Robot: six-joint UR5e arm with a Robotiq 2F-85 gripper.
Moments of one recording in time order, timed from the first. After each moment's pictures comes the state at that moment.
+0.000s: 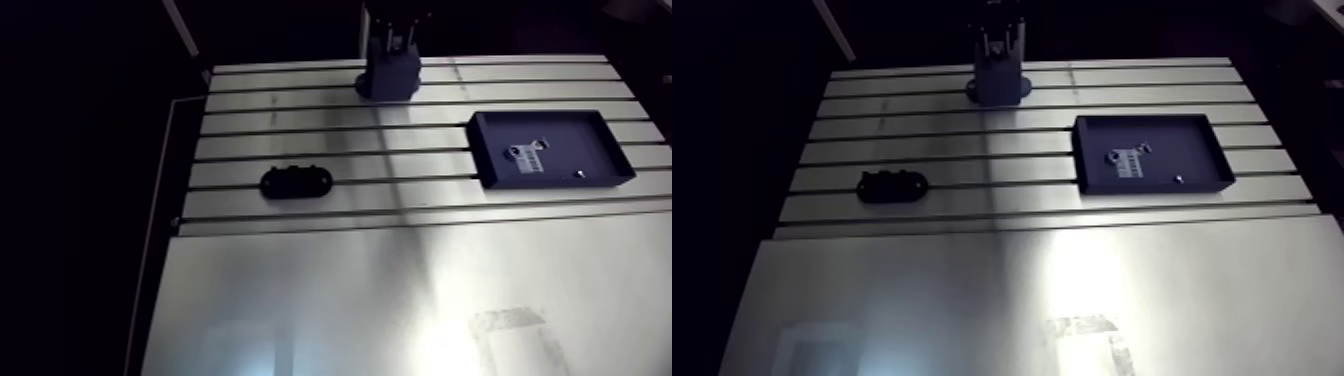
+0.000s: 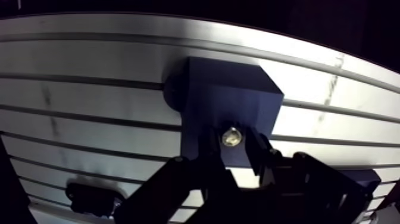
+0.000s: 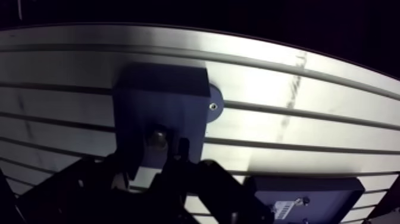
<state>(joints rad) -0.08 -0.94 1.37 -1.85 -1.61 -1.78</state>
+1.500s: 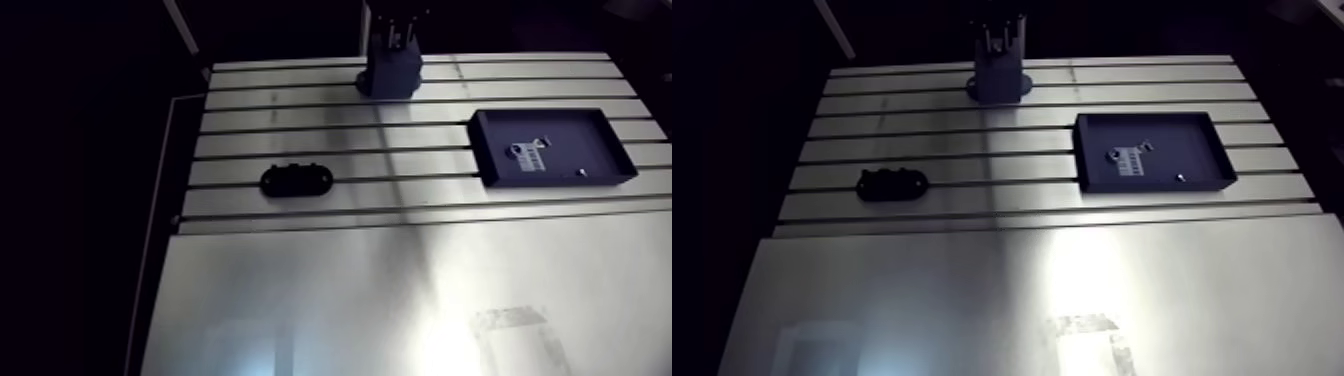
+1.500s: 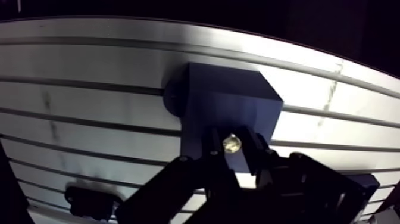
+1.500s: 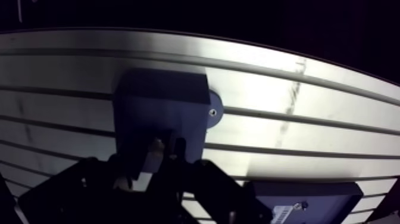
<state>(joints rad) -0.07 -0.94 1.37 -1.86 -1.61 -1.79</state>
